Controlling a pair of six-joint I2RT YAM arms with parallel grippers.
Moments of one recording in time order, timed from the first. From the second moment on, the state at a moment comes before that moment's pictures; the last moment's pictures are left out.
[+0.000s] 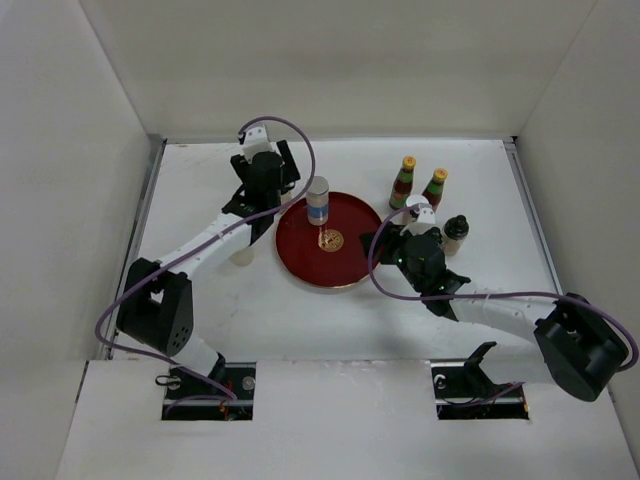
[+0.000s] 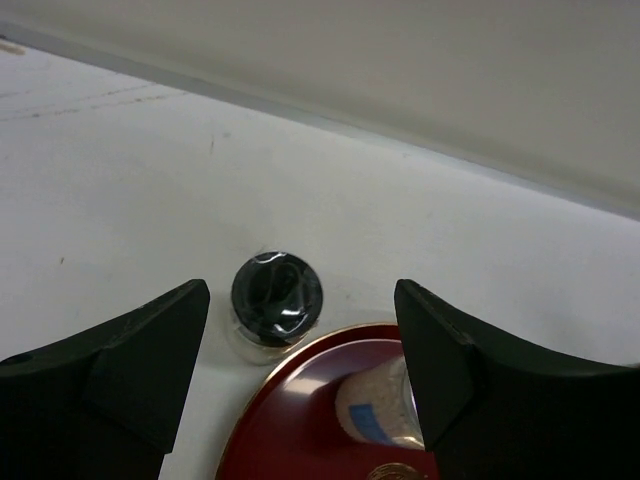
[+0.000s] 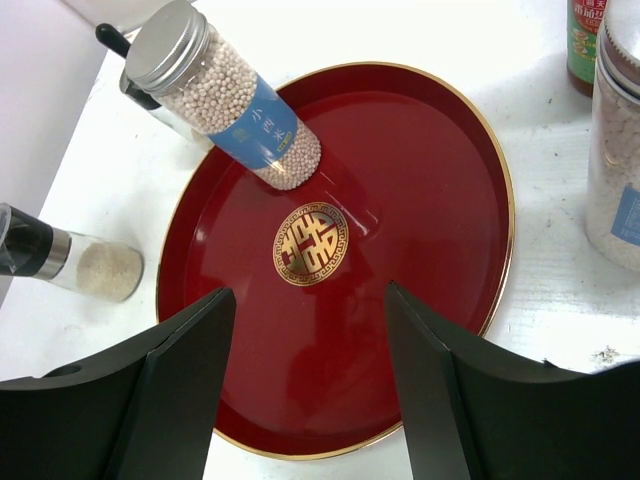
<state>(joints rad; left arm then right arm) -0.48 1.54 1.12 0.20 -0.55 -0.40 0.71 1.26 0.49 0.54 0.31 0.62</state>
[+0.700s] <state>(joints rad) -0.43 1.79 1.23 0.06 -0.51 -0.37 0.71 1.28 0.49 0.54 0.30 0.60</state>
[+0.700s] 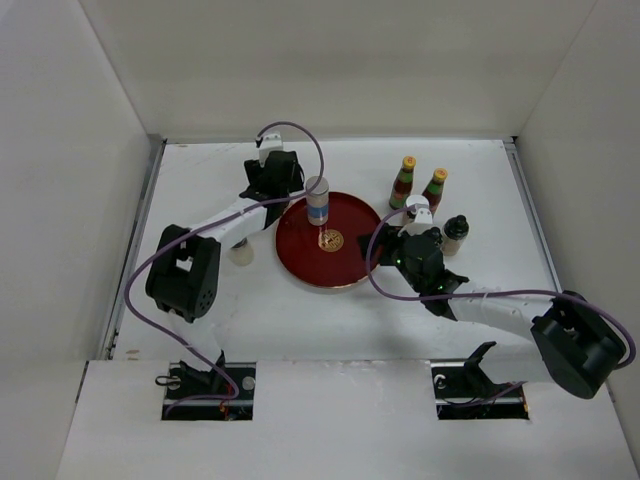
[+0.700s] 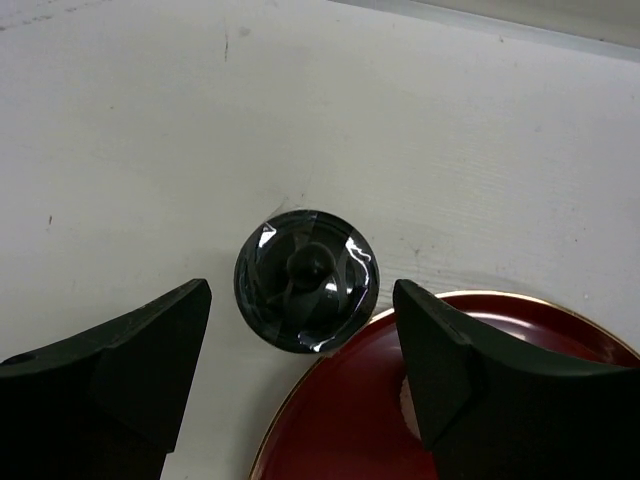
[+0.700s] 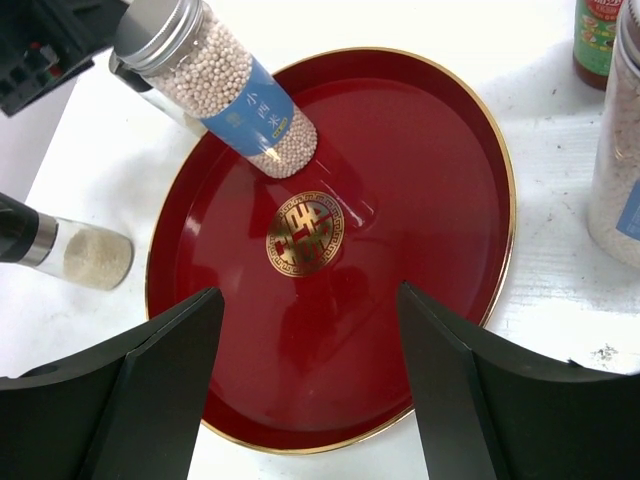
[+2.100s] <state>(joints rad) -0.57 1.38 0.91 0.07 -0.50 -0.44 0.71 1.28 0.49 0.55 0.29 0.59</state>
